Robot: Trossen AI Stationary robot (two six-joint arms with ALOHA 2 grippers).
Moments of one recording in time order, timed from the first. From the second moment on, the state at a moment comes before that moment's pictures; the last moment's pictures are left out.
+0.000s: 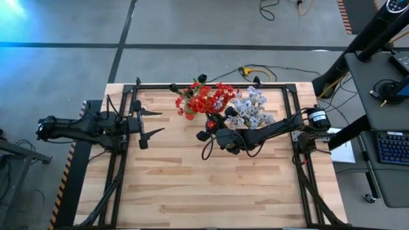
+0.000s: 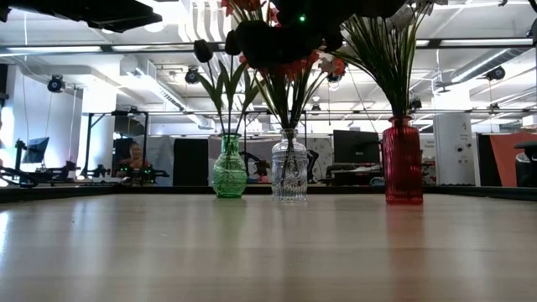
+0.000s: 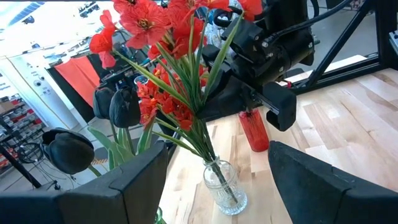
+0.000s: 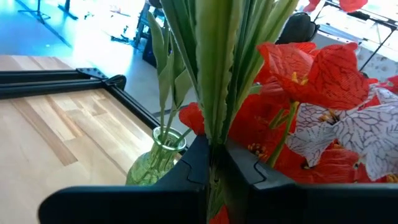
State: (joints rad) left arm -0.09 0.46 0.49 -0.08 -0.31 0.38; right arm 0.14 1.82 1.20 0.40 1.13 -0.18
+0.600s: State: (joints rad) left arm -0.09 0.46 0.49 -0.08 -0.31 0.38; right arm 0.14 1.82 1.20 0.45 1.13 -0.19
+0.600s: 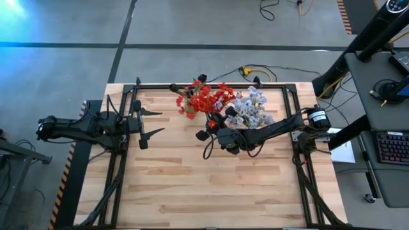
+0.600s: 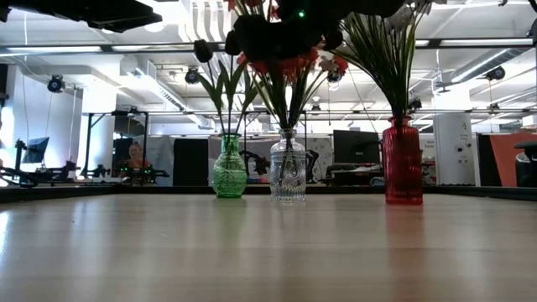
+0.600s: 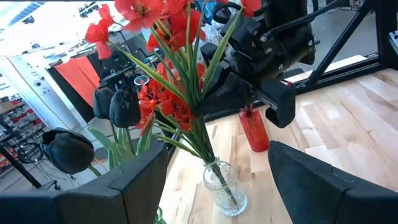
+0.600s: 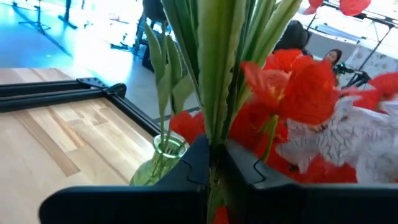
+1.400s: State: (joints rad) left arm -0.09 0.46 0.49 -0.08 -0.31 0.38; right arm 0.13 1.82 1.17 0.45 1.18 -0.08
